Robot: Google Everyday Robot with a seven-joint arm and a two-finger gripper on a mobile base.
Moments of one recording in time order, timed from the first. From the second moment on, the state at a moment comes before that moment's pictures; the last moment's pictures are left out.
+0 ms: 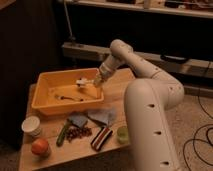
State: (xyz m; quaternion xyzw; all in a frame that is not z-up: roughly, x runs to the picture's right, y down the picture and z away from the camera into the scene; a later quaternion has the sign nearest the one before) arm -0.059 -0.027 0.866 -0.51 -0.05 0.47 0.72
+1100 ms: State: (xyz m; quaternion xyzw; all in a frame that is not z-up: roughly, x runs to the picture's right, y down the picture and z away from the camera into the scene) arm 0.020 0.014 0.809 -0.51 -0.04 0.47 0.72
